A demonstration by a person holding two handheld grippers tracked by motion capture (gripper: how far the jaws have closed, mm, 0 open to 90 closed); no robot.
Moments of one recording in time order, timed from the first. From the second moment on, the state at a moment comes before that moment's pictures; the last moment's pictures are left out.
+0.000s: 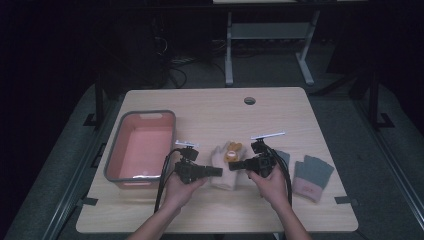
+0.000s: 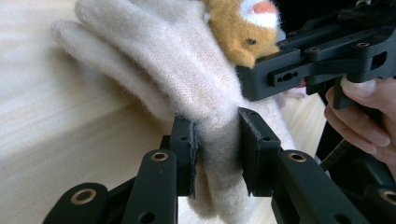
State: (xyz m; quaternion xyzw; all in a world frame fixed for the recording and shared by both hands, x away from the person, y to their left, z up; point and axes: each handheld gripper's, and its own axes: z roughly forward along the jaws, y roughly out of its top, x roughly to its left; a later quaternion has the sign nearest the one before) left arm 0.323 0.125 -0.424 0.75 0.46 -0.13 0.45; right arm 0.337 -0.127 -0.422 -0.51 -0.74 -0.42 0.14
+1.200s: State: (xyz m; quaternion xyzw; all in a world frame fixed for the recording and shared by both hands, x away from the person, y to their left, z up) left arm 0.341 0.172 -0.350 0.75 0.45 -0.09 0.48; right arm 0.369 -0.087 -0.346 -0.47 -0.75 -0.44 0.14
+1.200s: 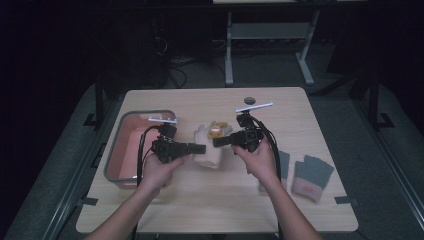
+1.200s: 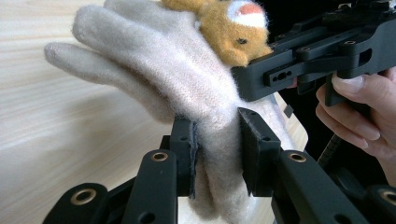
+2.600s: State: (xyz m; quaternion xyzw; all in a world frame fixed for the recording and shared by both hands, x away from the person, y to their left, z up) left arm 0.355 0.252 -0.300 0.72 0.47 -0.06 0.50; right arm 0.405 -0.006 -0.293 -0.43 -0.77 -0.45 0.15
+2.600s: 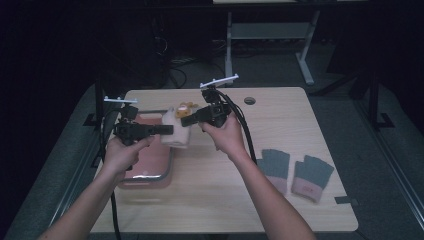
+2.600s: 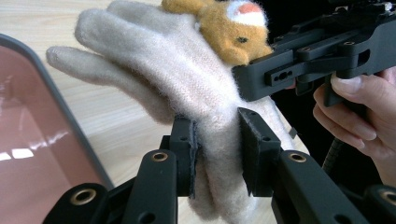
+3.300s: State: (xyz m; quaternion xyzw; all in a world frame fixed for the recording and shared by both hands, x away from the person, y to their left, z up) left arm 0.350 0.294 -0.292 0.71 0.49 -0.04 0.50; right arm 0.415 0.041 -0.286 -0.40 -0.78 -0.45 0.15
